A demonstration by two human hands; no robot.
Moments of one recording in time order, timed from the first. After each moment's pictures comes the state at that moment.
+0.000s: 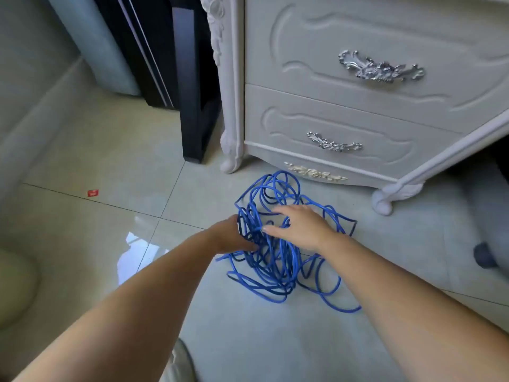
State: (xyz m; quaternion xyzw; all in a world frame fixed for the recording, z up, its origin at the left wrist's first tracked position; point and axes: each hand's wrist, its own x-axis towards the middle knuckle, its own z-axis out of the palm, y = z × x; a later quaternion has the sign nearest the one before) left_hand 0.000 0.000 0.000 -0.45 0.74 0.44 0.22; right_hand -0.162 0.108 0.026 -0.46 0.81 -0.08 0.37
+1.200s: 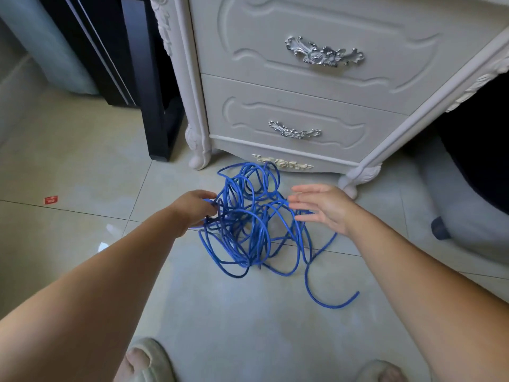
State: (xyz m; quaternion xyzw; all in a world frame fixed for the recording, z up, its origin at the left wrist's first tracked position) left_hand -0.016 -0.019 0.013 -0.54 0.59 0.60 0.06; right_hand -0.232 0.163 0.043 -0.10 0.71 -0.45 0.53
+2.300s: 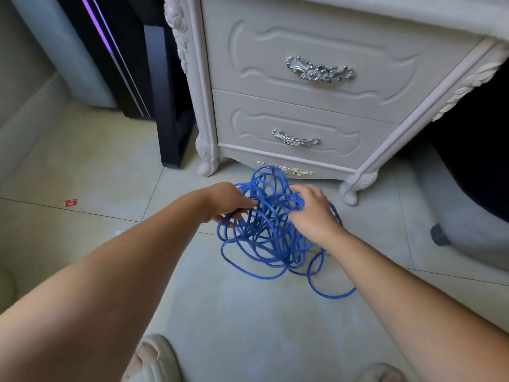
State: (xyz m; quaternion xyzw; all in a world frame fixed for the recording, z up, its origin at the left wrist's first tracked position) left_hand -0.047 0.008 0.077 -0.43 0.69 0.57 0.16; right_hand -0.176 0.164 0.072 -0.31 0.87 -0.25 0.30
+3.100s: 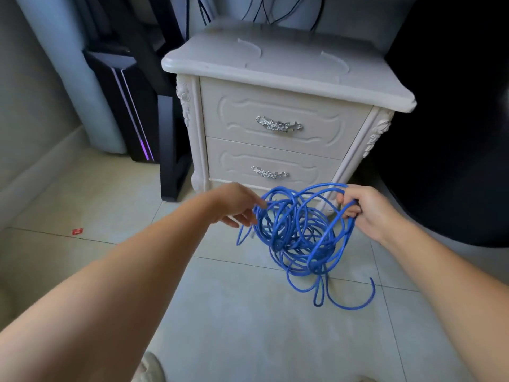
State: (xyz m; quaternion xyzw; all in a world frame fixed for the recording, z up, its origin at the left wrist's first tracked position) left_hand -0.049 0.075 0.190 -0.37 0.75 0.55 0.10; right_hand -0.225 0.261 0.199 -0.15 0.73 -0.57 0.35
